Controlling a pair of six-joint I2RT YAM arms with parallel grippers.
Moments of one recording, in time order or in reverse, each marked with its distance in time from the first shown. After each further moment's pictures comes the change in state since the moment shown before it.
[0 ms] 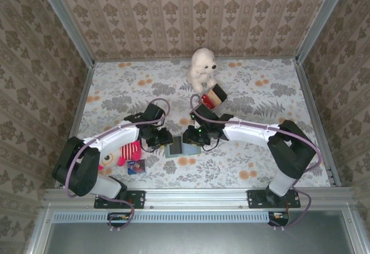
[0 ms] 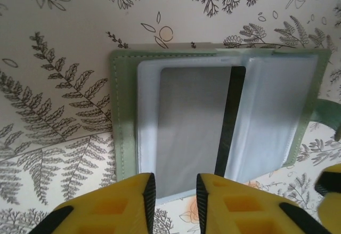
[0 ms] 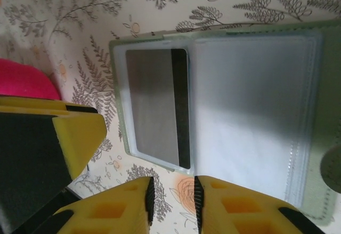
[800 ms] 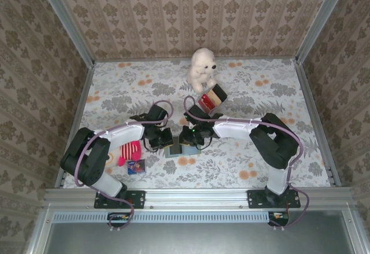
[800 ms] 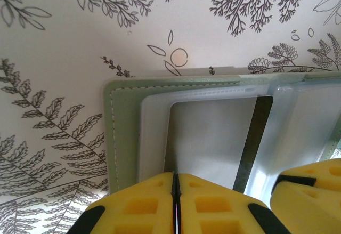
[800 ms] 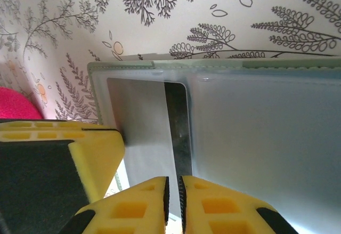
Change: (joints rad) left arm -0.001 0.105 -0.005 0.085 0.003 -0.018; right arm 0.007 0.161 0.078 0.050 -0.031 0.023
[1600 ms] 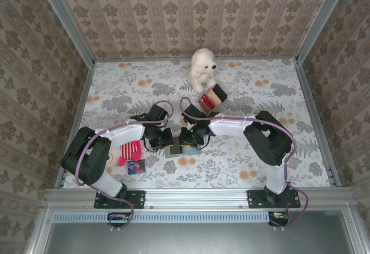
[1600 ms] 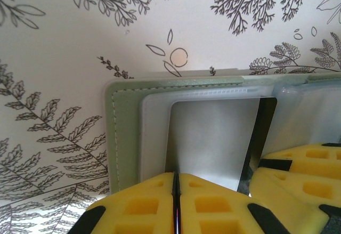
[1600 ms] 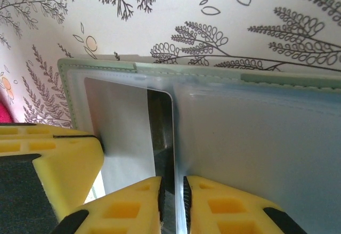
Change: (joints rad) left arm 0.000 0.011 0.000 0.005 0.008 0.000; right arm 0.000 0.064 0.064 -0.080 -0.004 -0.080
